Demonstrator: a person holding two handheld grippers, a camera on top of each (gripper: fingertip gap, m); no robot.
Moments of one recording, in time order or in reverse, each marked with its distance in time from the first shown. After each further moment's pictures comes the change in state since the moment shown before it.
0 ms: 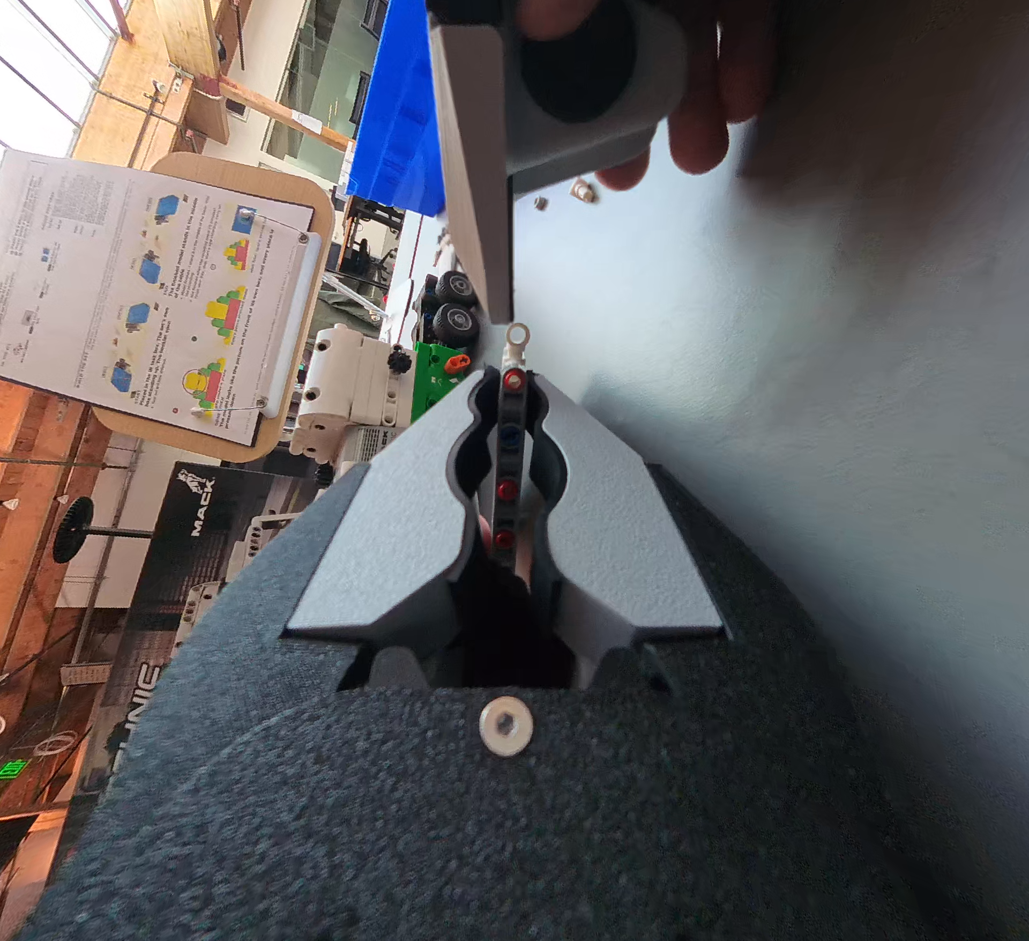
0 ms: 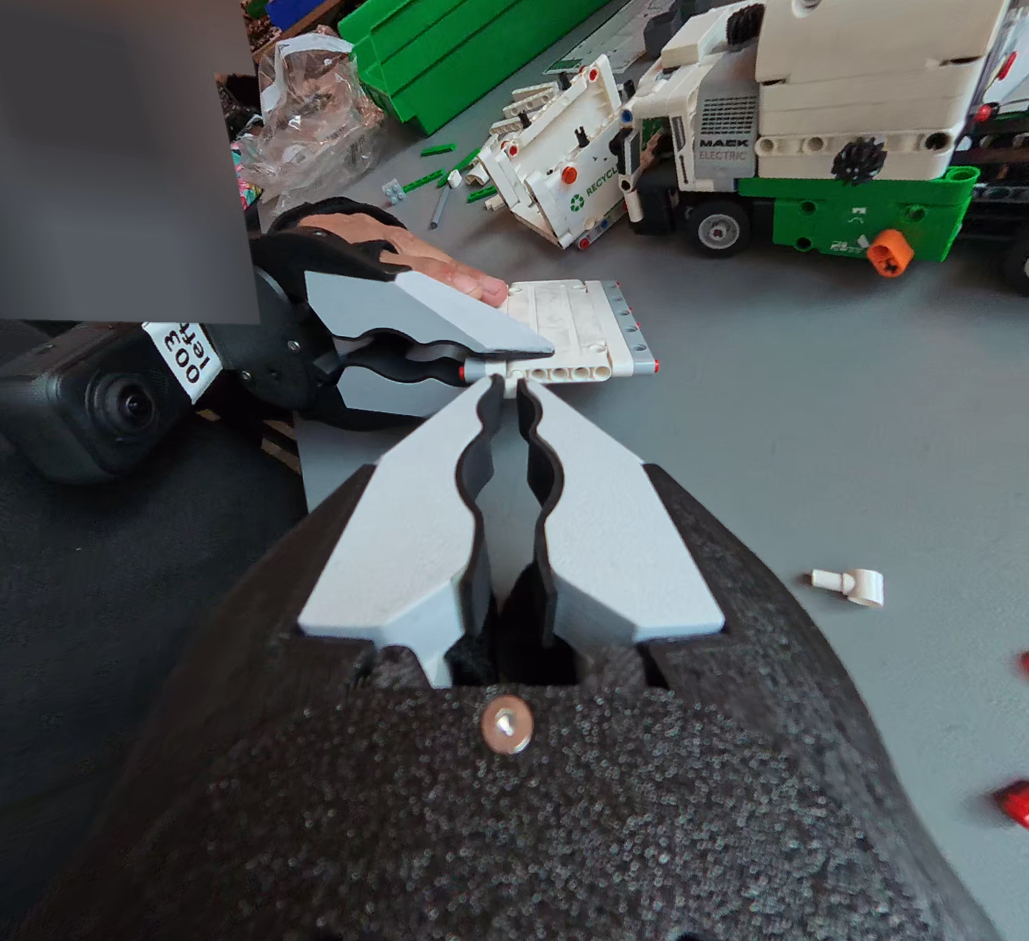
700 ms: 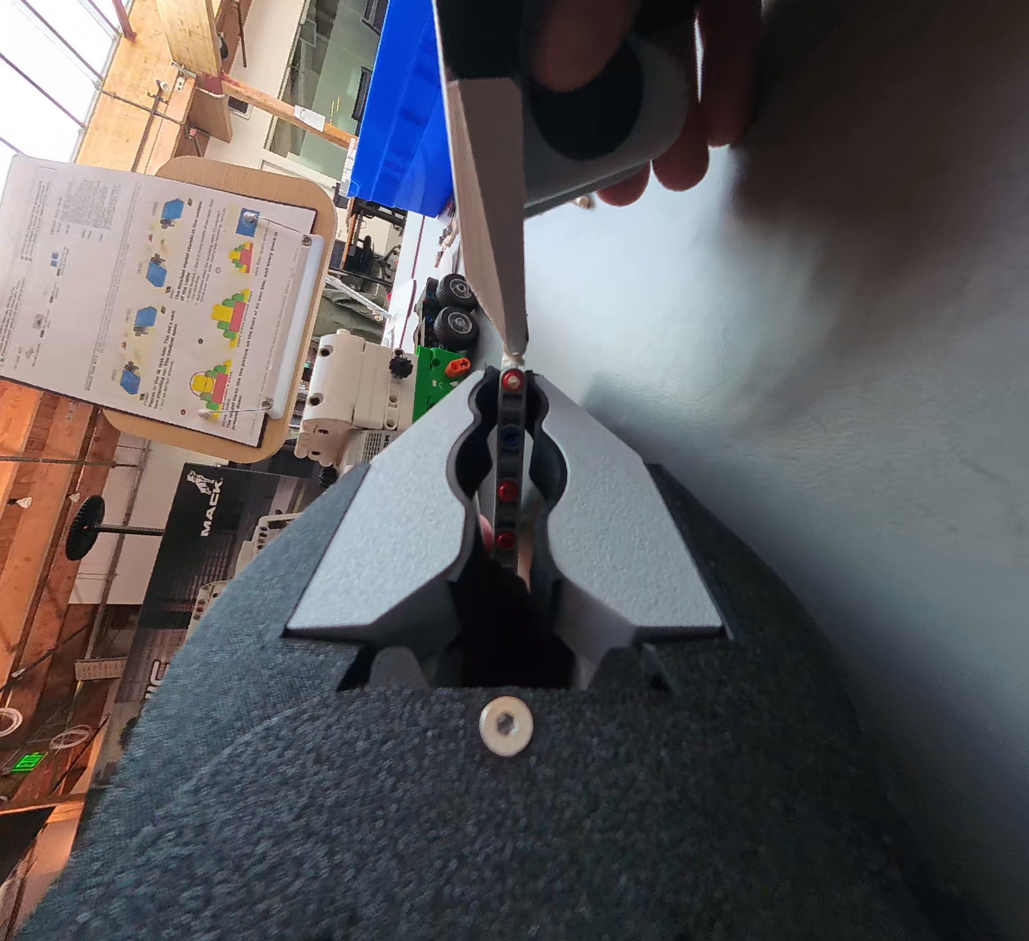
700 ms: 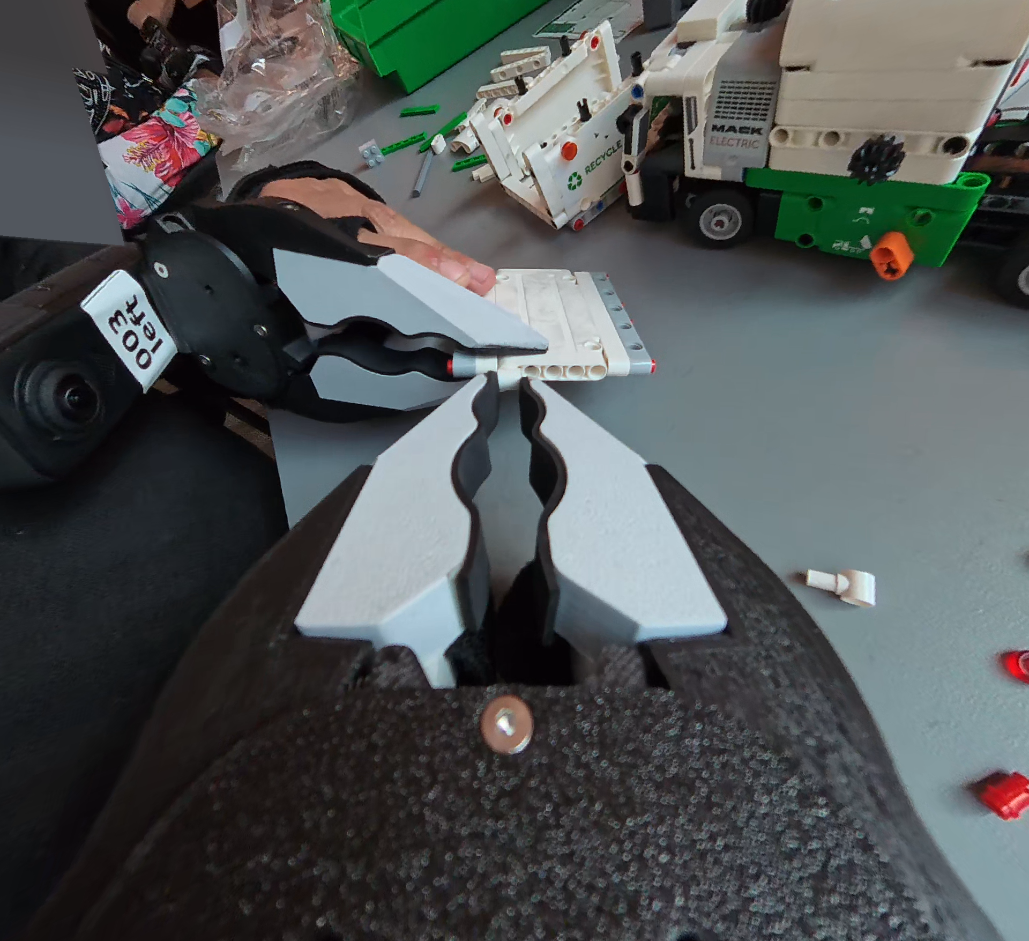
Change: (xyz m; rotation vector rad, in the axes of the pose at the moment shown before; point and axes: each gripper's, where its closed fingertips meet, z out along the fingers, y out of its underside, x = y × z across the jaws) left arm 0.000 -0.004 -0.002 -0.004 -0.007 0.007; right arm 0.000 0.007 0.004 -0.051 0.045 -0.064
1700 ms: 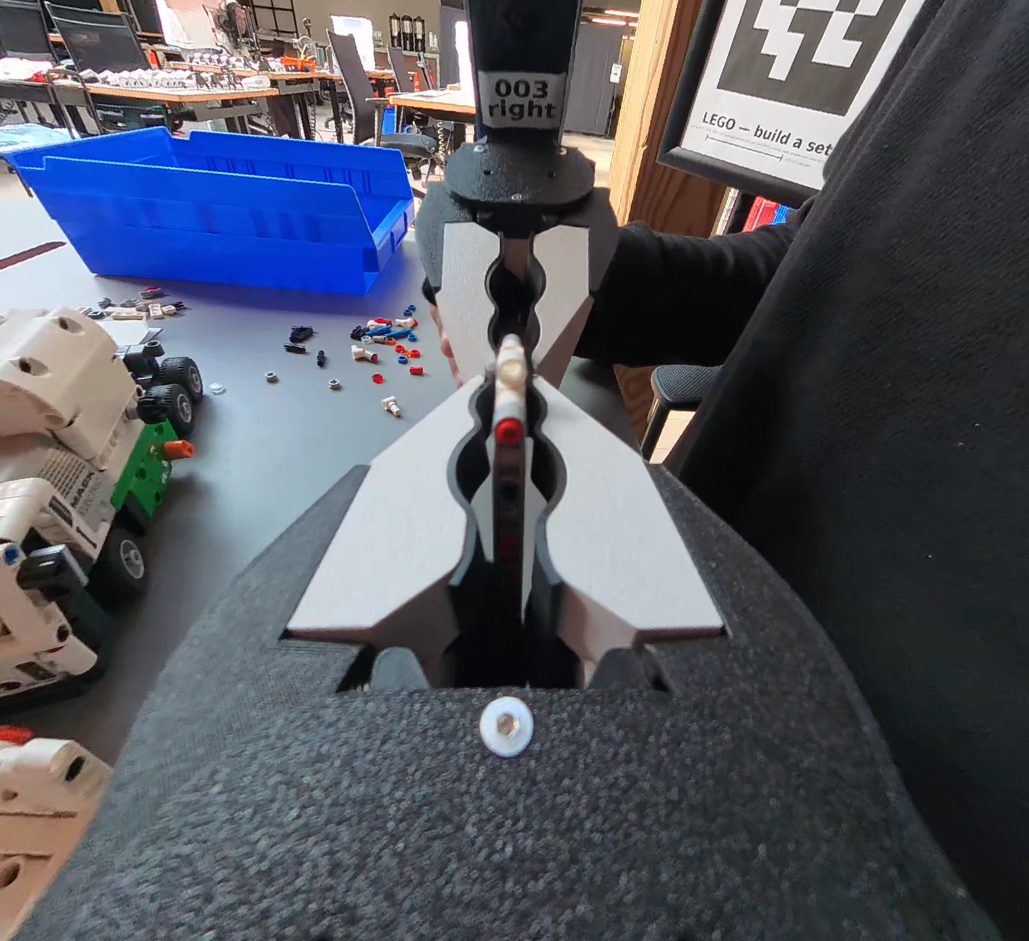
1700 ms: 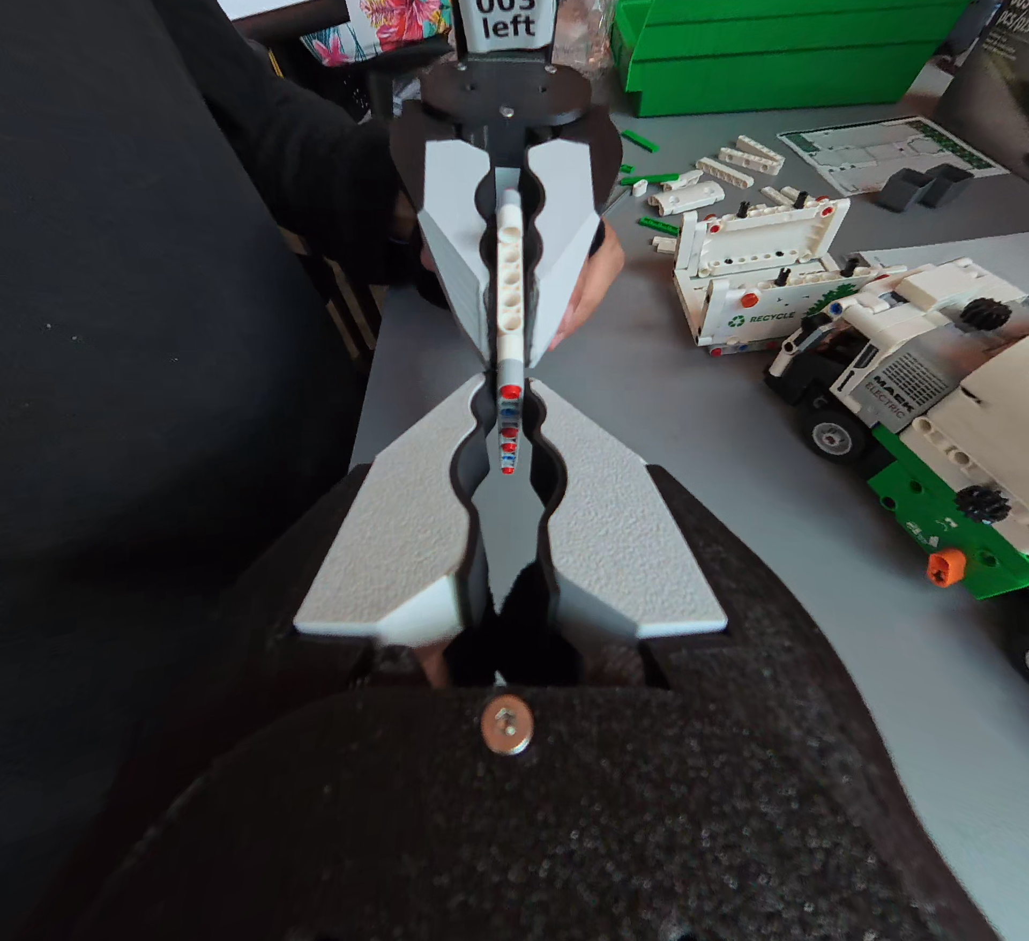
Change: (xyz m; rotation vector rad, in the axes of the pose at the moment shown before) left arm -0.036 -0.057 -0.056 0.539 0.626 -1.006; right arm -0.051 -0.024 -0.012 -0.053 -0.337 -0.456
